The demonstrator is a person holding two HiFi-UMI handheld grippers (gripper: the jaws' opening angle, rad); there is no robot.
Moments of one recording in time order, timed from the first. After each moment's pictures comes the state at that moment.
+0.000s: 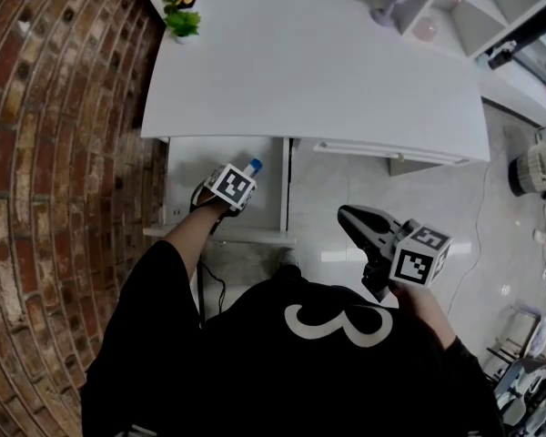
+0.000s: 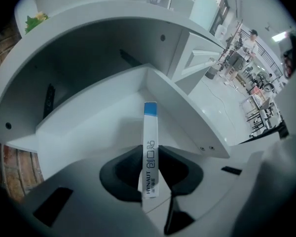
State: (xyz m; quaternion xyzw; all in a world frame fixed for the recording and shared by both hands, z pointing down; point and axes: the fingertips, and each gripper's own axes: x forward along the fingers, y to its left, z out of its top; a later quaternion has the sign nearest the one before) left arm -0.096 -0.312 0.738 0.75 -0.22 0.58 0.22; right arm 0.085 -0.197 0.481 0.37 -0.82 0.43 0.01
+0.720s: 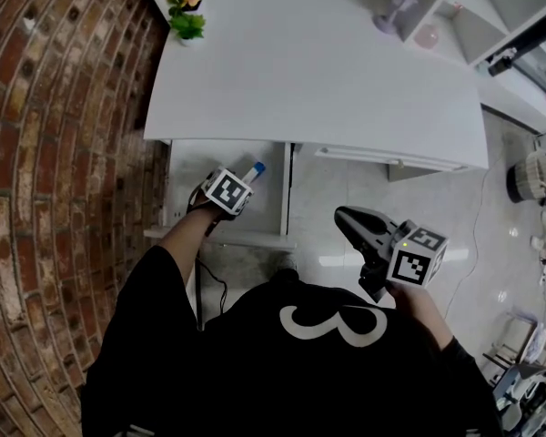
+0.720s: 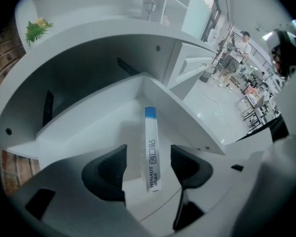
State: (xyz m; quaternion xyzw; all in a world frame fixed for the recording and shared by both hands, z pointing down) left arm -0.087 -0.286 0.727 0.77 -0.17 0.55 0.27; right arm 0.079 -0.206 0.475 0.36 -0.83 0.43 0.00
